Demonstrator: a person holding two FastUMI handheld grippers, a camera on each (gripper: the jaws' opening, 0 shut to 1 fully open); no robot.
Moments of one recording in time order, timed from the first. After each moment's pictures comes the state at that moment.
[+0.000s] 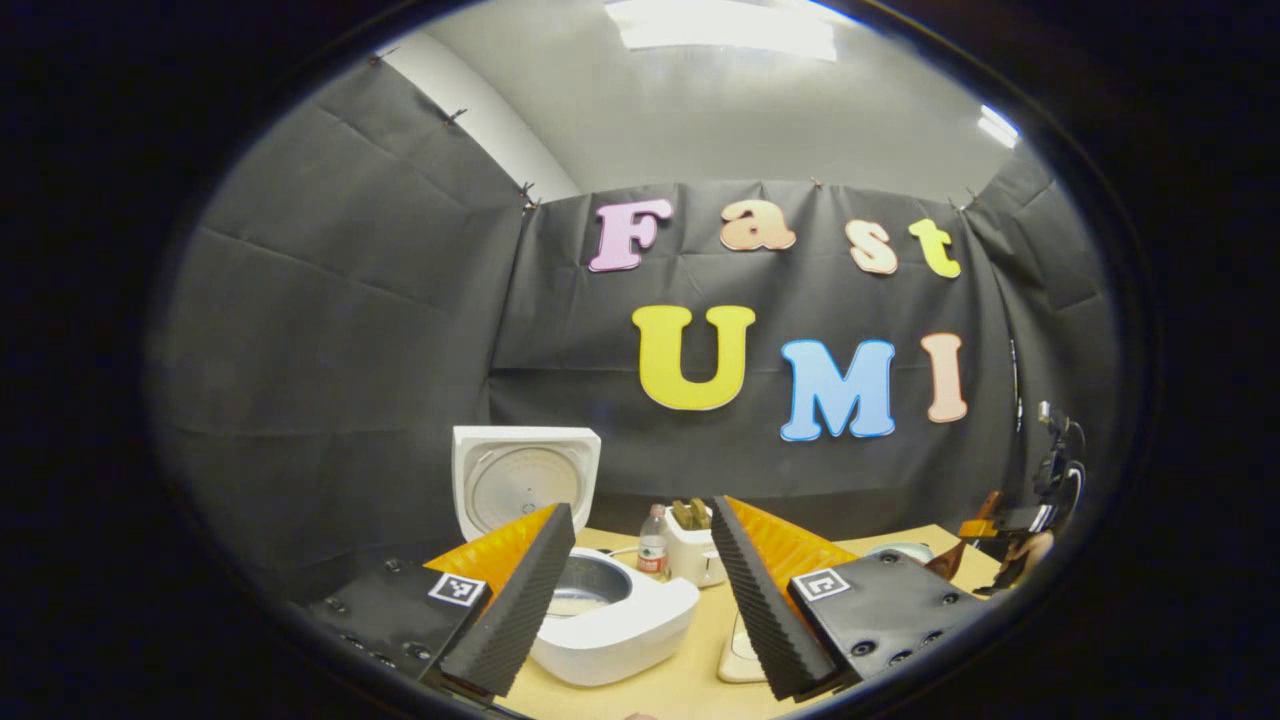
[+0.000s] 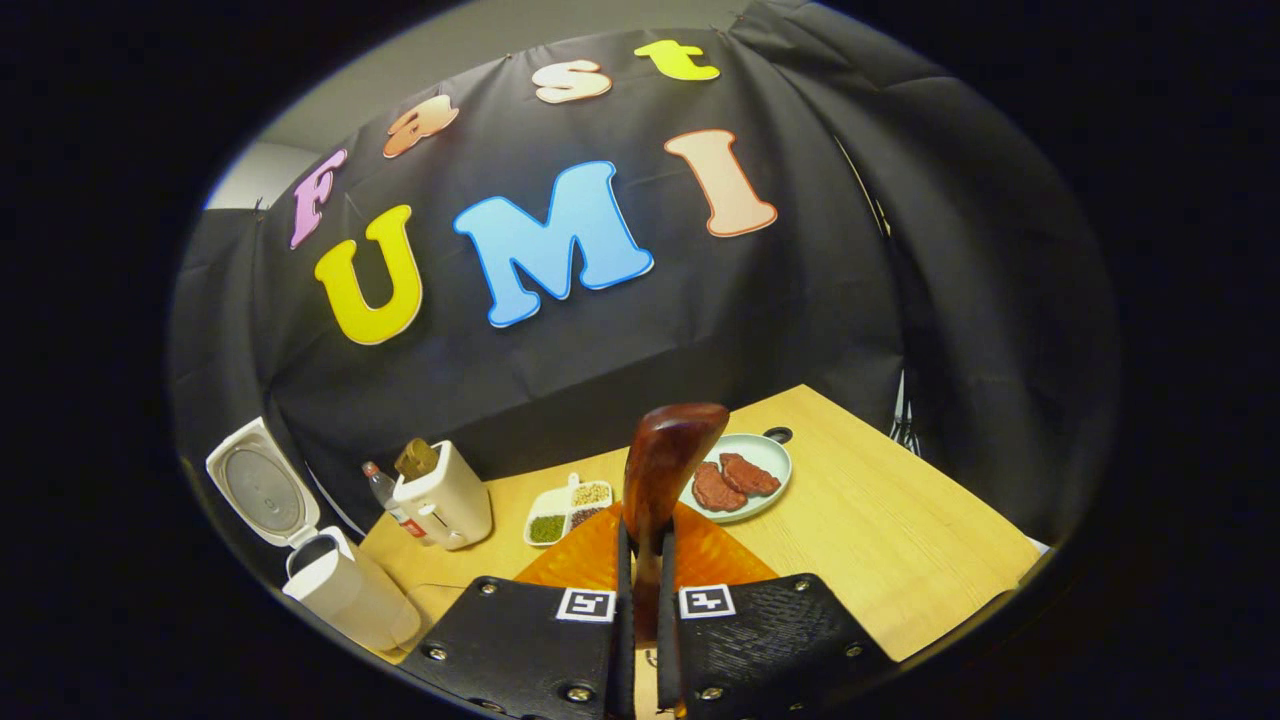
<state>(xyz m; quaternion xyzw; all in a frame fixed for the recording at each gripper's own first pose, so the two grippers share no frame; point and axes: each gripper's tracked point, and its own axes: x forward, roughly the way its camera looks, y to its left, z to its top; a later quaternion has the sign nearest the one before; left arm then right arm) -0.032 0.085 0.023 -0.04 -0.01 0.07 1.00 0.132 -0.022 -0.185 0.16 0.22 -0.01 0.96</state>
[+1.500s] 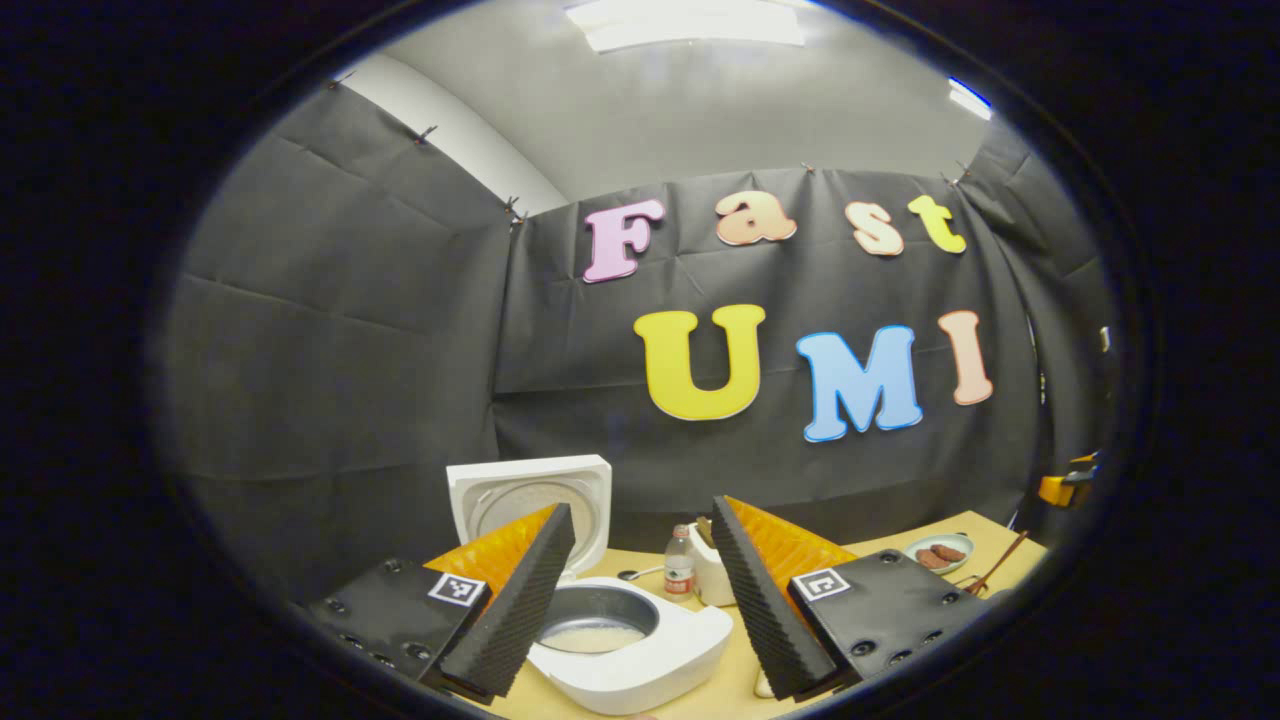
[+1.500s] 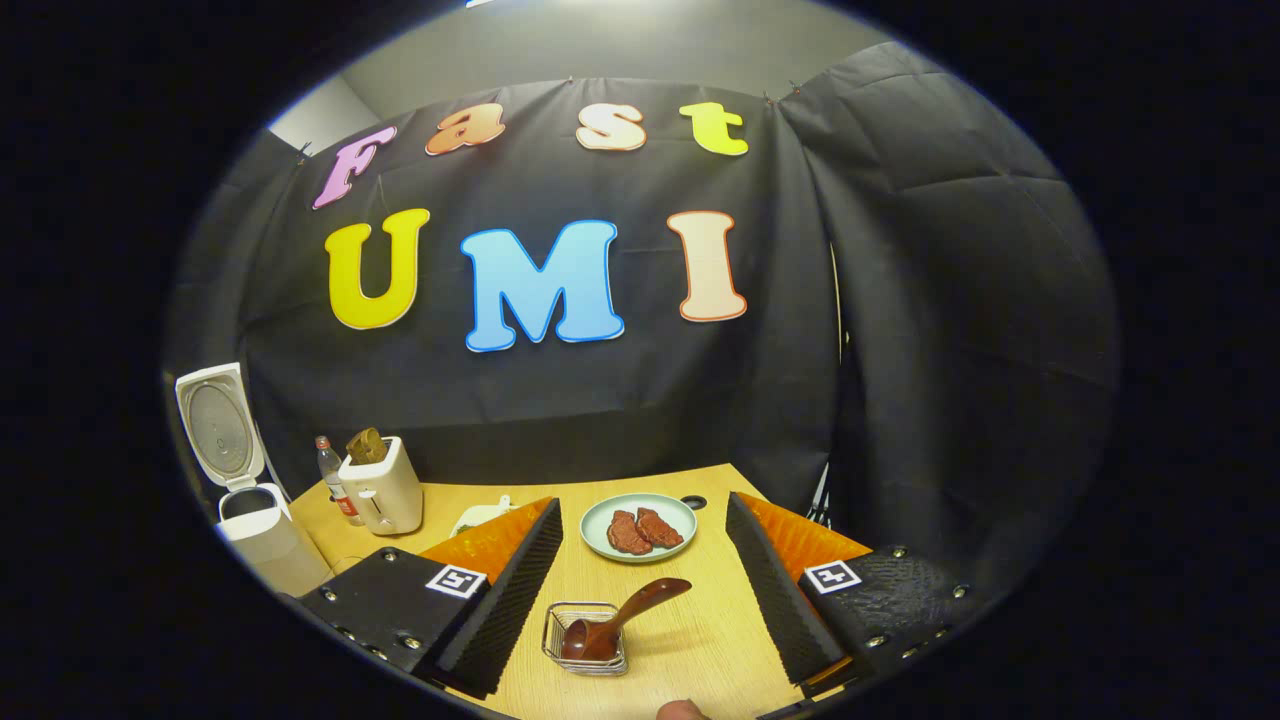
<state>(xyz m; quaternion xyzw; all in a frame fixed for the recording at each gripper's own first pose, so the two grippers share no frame) 0.038 0.111 0.045 0.01 -0.02 0.10 1.00 0.087 -0.067 -0.090 0.03 0.13 -0.06 0.99</state>
